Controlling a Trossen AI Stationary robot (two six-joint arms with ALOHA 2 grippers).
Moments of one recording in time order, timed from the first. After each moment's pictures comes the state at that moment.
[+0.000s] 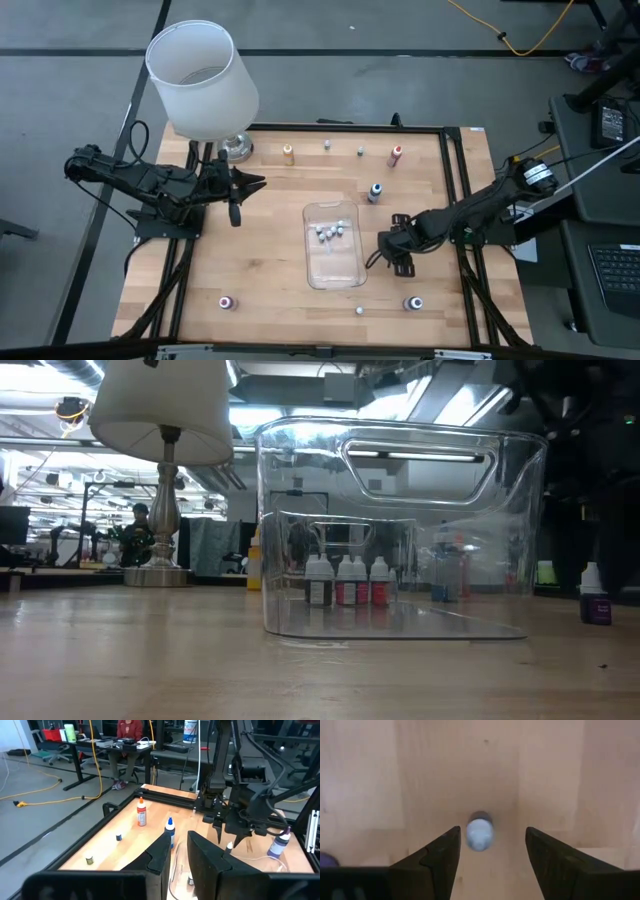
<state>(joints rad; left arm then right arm) -0.30 0.77 0.84 -0.29 -0.64 -0.22 0.38 1.48 0.78 -0.67 0.03 0.41</state>
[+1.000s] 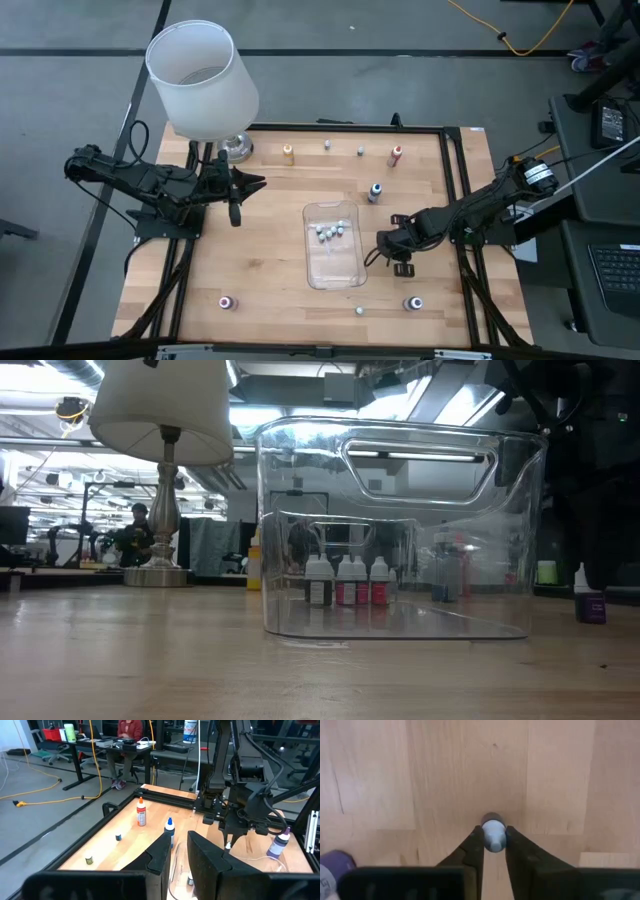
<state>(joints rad) -0.30 0.77 0.84 -0.29 -0.64 -0.22 0.36 1.48 0.78 -0.65 -0.02 0.40</state>
